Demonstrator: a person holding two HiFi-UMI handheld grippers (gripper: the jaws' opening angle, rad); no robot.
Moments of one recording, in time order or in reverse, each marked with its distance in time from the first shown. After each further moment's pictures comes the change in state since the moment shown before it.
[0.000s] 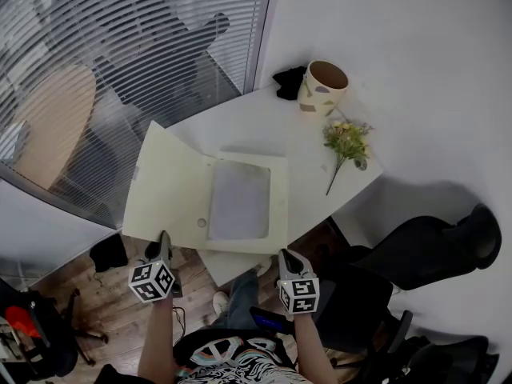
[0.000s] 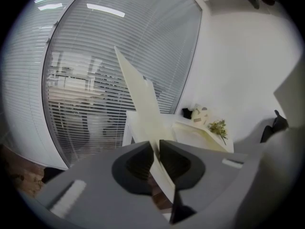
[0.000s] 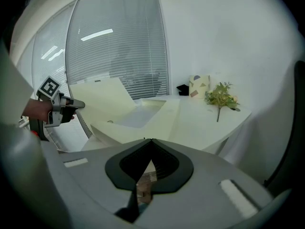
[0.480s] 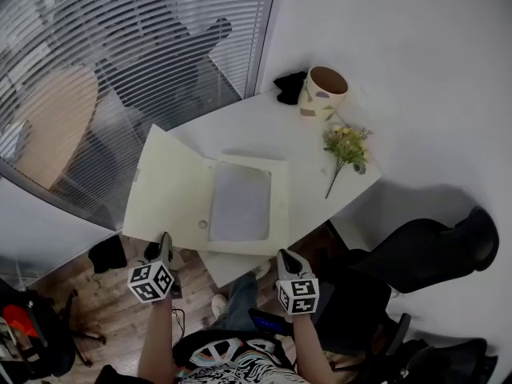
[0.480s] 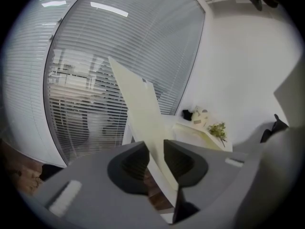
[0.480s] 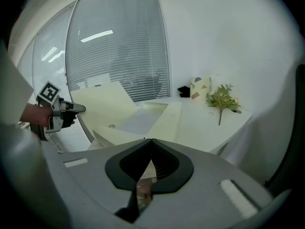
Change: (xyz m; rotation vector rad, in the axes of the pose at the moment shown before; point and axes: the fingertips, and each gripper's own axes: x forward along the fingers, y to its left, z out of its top) left arm -0.003 0.004 0.002 -0.033 -0.012 -0.010; right arm -0.002 0.008 0.014 0.005 -0.005 0.007
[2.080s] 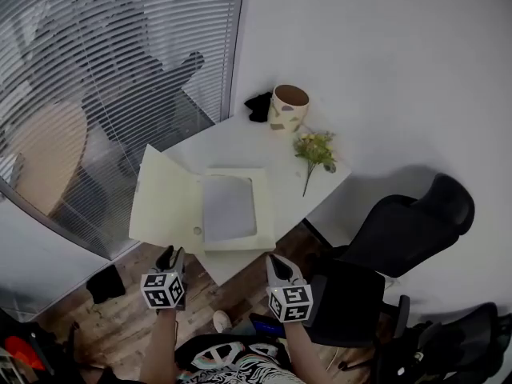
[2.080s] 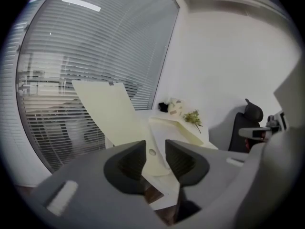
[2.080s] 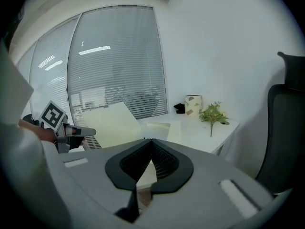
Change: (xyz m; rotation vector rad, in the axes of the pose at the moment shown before) left arm -0.033 -0.059 -0.012 0.204 0.083 -0.237; right arm -0.084 0.053 0.045 0.060 -0.180 -0.079
